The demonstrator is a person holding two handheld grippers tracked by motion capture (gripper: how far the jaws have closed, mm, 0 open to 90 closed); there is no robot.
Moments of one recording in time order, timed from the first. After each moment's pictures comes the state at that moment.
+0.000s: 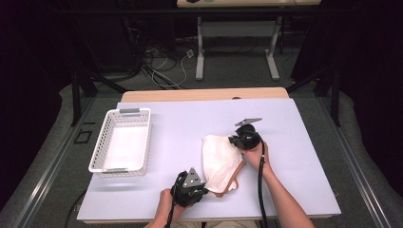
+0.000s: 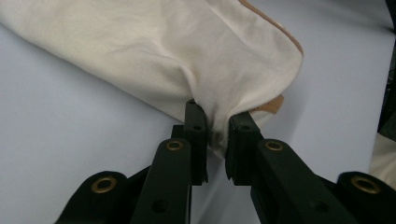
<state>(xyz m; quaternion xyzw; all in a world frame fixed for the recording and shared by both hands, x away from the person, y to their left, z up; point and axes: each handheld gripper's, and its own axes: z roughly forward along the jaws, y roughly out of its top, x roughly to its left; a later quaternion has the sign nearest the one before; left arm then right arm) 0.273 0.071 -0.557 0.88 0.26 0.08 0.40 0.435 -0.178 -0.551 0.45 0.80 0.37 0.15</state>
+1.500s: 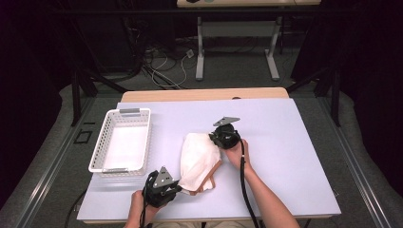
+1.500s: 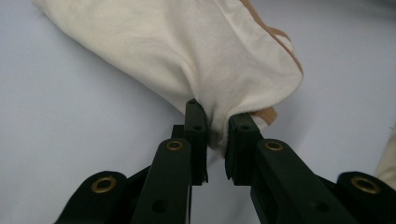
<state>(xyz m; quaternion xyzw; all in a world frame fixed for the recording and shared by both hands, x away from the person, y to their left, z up) 0.267 0.143 -0.544 0.87 0.30 0.12 0.36 0.434 -0.108 -0.543 0.40 0.81 0.40 0.18</state>
